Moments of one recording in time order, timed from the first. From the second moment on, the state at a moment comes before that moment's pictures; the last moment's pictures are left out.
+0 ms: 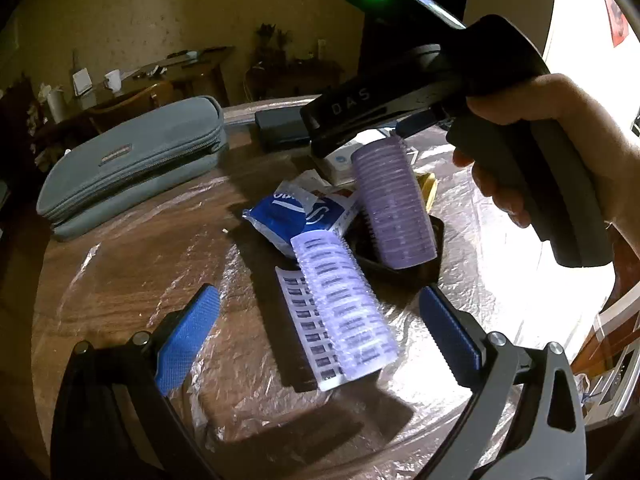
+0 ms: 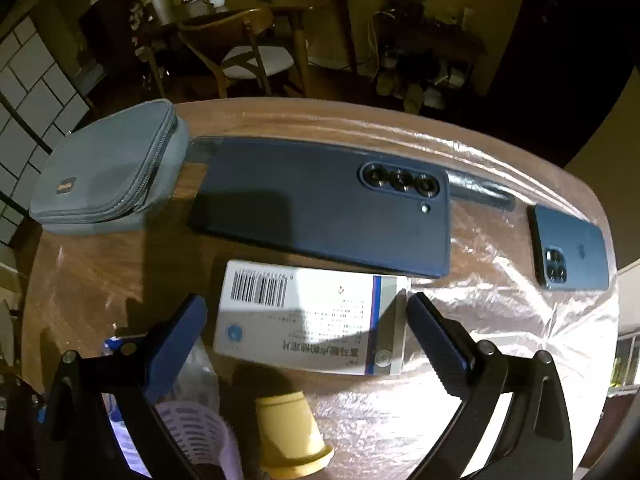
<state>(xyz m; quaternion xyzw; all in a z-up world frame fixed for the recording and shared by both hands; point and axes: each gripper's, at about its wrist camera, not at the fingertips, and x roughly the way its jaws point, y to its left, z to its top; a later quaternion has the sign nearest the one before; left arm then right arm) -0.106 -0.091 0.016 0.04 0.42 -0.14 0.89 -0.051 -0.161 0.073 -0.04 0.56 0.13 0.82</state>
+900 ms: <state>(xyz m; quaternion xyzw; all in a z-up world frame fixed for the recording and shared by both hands) -0.085 -0.087 0.002 0.03 0.43 -0.15 0.89 -0.043 -0.166 0.064 -0.06 0.57 0.10 0.81</state>
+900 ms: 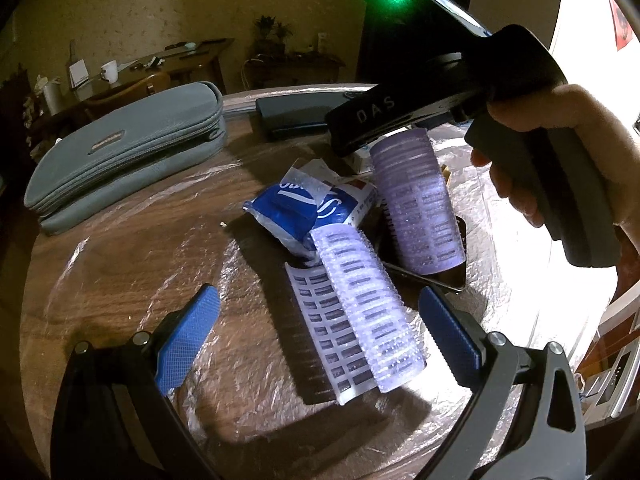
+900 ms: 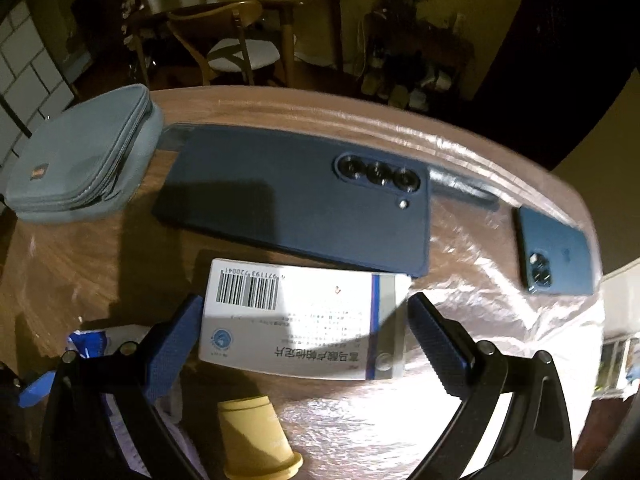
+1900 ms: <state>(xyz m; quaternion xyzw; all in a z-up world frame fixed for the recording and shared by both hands) -0.106 -0.081 0.010 0.02 0.43 -0.16 0.89 -0.087 -0.225 0.093 0.00 0.50 0.13 0.86</state>
